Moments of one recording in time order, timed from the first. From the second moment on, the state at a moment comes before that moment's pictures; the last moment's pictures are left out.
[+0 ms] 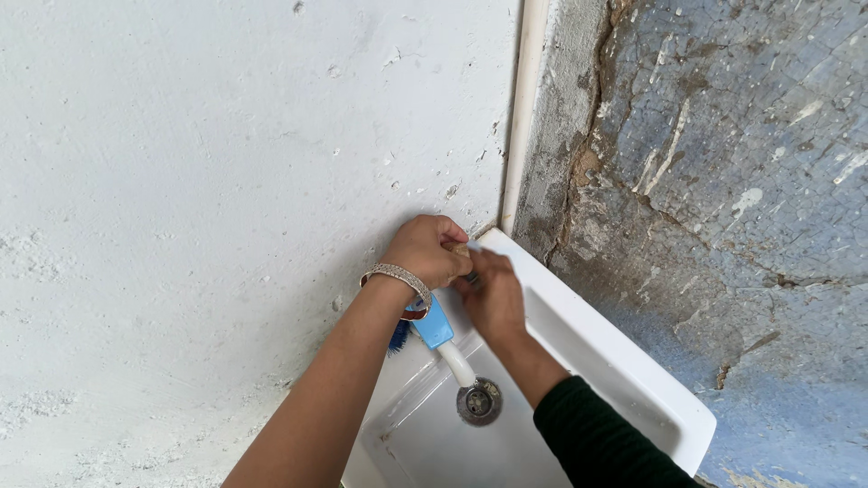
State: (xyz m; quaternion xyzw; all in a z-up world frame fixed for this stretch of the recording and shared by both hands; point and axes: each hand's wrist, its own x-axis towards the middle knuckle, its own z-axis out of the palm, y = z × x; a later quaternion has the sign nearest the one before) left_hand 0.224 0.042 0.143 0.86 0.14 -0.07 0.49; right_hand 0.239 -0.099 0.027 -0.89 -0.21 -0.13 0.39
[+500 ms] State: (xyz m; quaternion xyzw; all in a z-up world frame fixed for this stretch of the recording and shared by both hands) left_hand 0.231 0.043 0.146 0.81 0.15 -0.06 0.57; right_hand 0.241 -0.108 0.023 -0.87 -0.26 -0.05 0.41
